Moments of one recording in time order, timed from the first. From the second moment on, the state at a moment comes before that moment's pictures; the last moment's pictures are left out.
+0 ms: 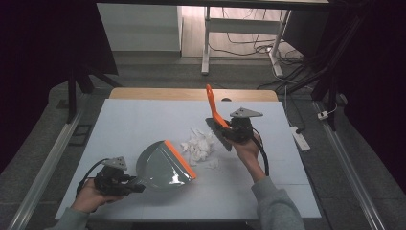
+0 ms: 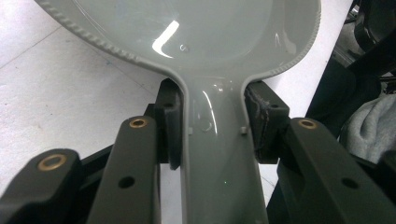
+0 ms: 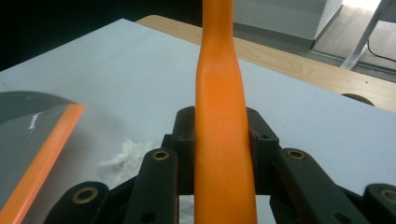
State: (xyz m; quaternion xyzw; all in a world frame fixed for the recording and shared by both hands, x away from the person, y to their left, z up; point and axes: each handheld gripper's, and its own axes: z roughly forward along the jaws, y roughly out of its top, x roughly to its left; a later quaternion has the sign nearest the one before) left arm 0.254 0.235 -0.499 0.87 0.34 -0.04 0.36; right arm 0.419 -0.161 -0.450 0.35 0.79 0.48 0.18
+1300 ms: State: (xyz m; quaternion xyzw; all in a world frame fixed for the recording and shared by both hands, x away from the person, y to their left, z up) left arm 0.274 0.222 -0.516 0.88 0.34 -0.05 0.33; right arm 0.475 -0.131 -0.489 0.38 0.80 0.42 0.18
